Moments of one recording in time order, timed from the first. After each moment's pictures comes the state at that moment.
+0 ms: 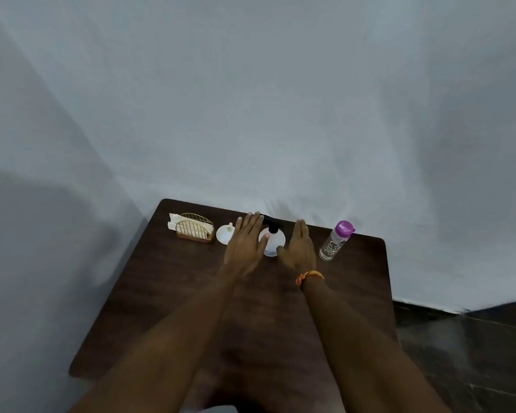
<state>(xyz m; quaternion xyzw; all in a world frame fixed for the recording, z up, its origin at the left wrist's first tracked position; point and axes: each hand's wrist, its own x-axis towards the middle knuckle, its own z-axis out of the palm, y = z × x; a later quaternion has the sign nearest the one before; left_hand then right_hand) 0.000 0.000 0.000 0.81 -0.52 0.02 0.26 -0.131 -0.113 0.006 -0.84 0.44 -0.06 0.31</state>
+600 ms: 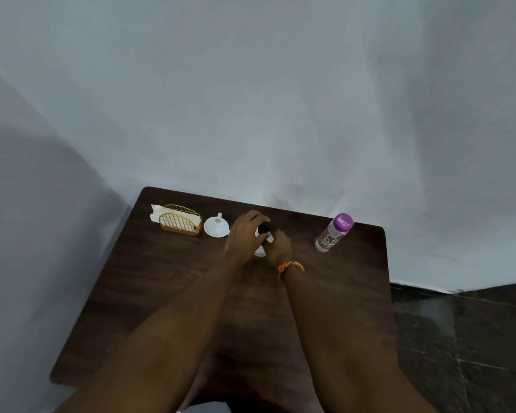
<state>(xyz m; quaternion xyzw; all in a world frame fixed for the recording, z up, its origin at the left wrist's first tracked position) 0.016 -0.047 -0.027 0.79 -0.51 -0.12 0.33 -0.089 -0.121 -0.043 -0.76 0.46 -0.05 0.46</state>
